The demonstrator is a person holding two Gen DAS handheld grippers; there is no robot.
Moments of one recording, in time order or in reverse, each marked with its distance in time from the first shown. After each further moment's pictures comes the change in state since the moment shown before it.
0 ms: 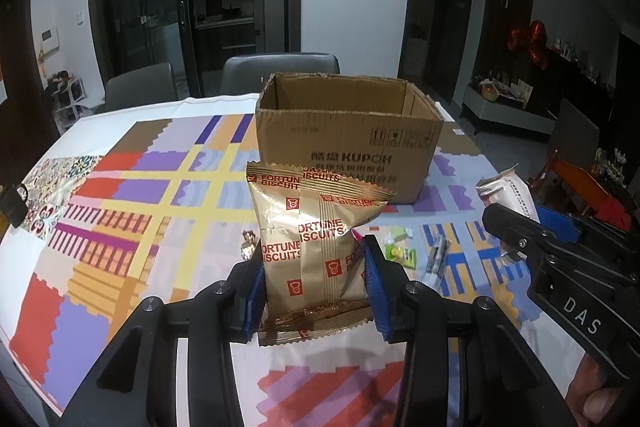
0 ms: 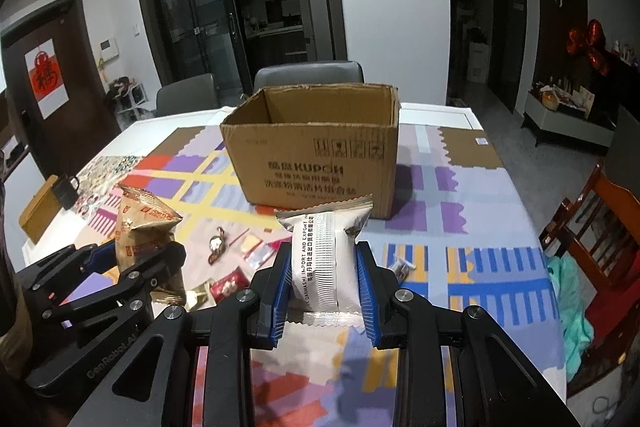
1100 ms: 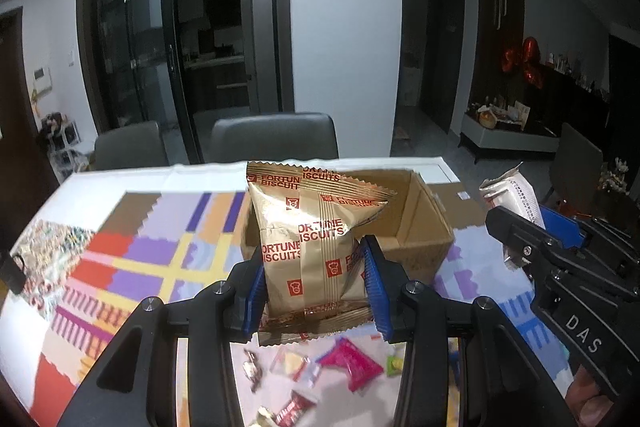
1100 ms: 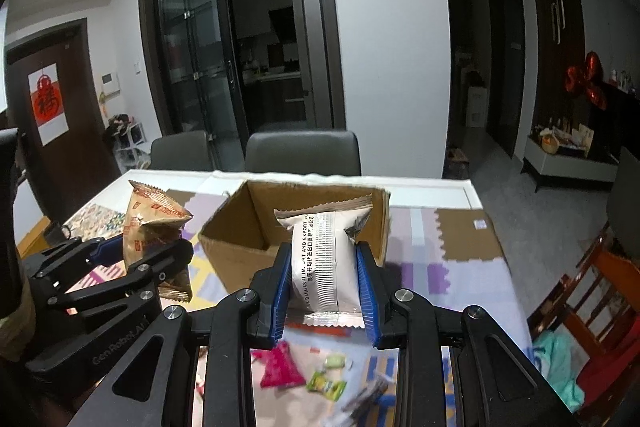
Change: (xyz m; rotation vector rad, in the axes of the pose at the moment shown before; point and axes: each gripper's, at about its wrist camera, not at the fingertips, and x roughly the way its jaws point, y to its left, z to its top) left arm 0.033 -0.006 0.114 0.059 -0.131 0.006; right arm 0.018 -0.017 0.099 -0.022 -0.175 -0.007
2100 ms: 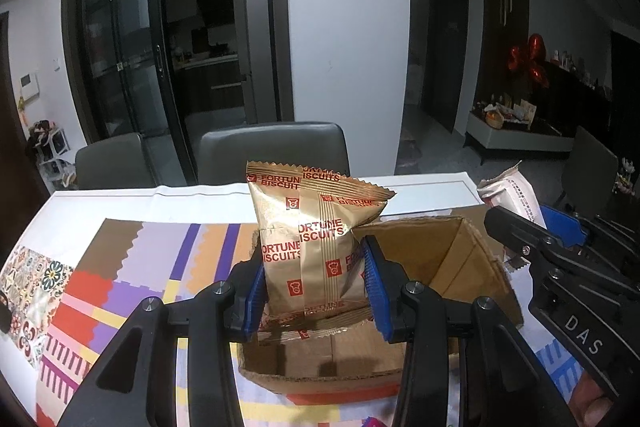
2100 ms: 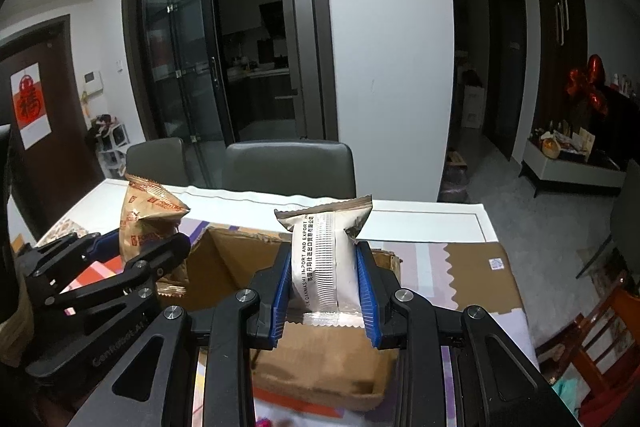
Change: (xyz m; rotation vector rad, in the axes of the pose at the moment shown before) left arm 0.113 0.024 0.053 0.006 0.025 -0.016; right arm 0.113 -0.004 0.062 0.001 0.029 -0.032
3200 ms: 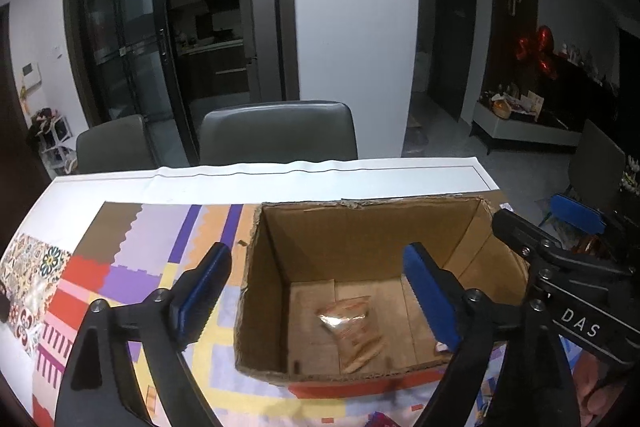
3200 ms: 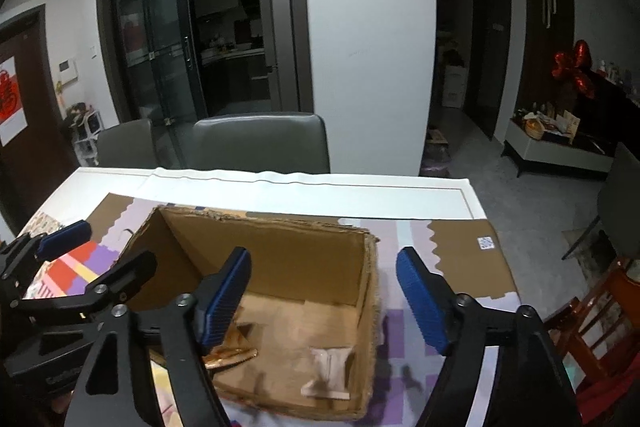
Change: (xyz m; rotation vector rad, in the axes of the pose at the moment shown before) left arm 0.008 -0.002 -0.014 -0.026 0.049 0.021; right arm 0.033 -0.015 -0.012 0.024 0.067 -0.092
